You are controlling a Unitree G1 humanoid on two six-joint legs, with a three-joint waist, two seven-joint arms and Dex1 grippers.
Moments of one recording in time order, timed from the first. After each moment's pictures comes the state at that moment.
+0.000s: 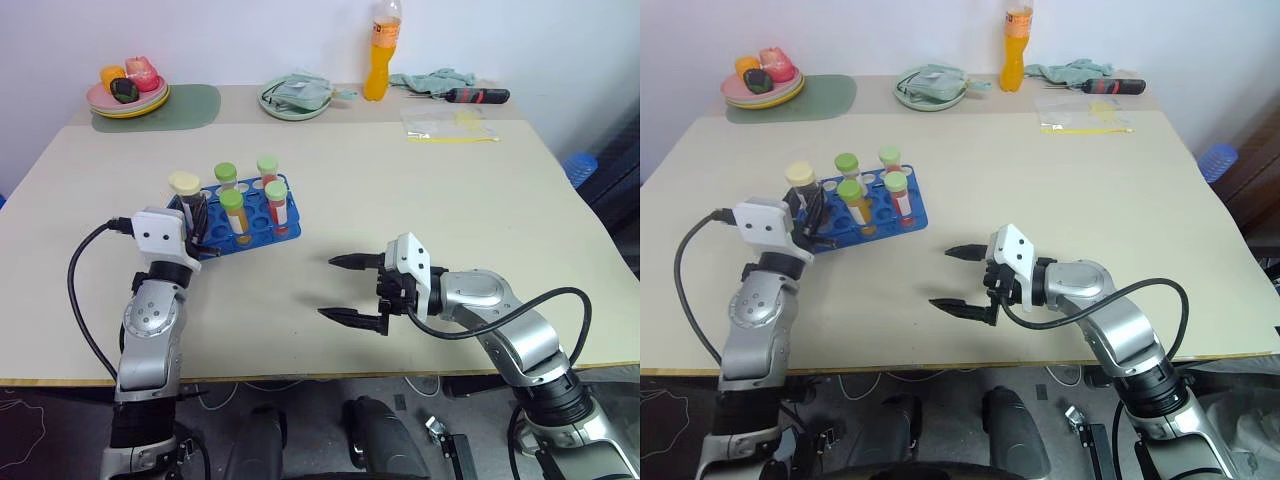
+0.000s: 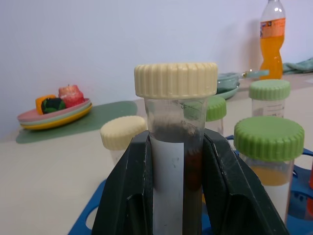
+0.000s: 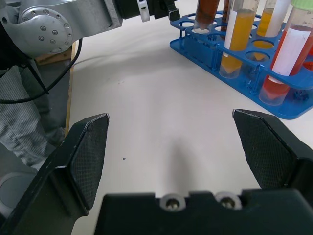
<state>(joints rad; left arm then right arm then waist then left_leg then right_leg) -0.18 0.26 0.19 -0.15 -0.10 -0.01 -0.15 -0.33 -0.55 0.23 -0.36 0.41 0.49 0.92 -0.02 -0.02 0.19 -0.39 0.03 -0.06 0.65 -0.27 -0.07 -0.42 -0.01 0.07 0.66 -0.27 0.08</state>
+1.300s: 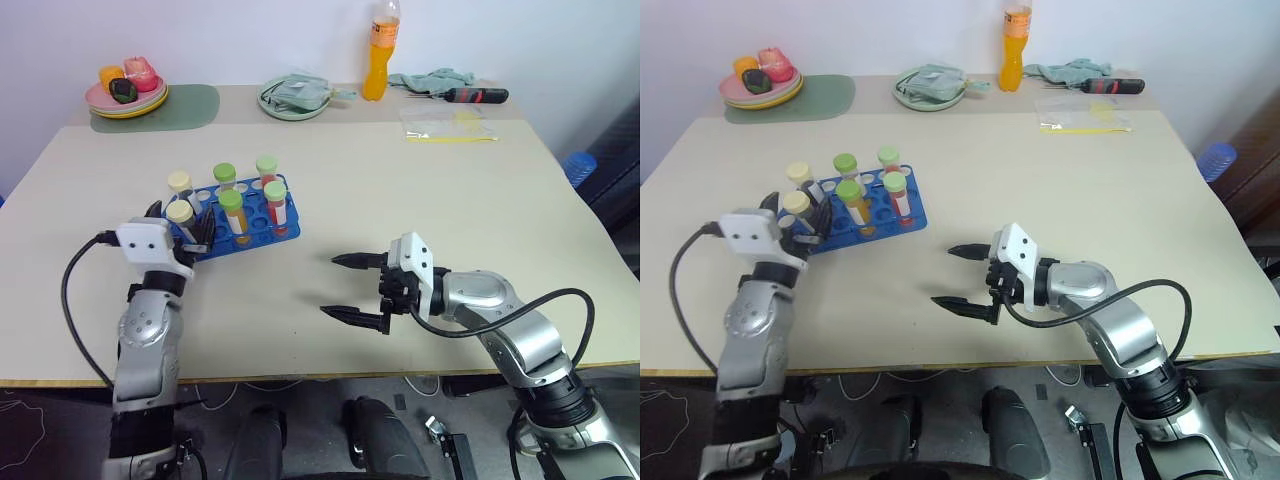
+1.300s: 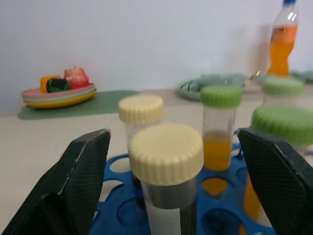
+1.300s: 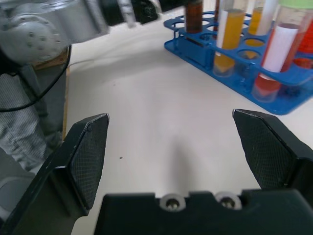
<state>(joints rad) -0.07 0.25 0.27 -0.29 -0.27 0.04 -0.16 -0.32 -0.57 0.17 -0.37 0.45 0.52 0.92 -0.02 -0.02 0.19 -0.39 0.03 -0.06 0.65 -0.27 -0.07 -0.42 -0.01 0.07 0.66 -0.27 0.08</state>
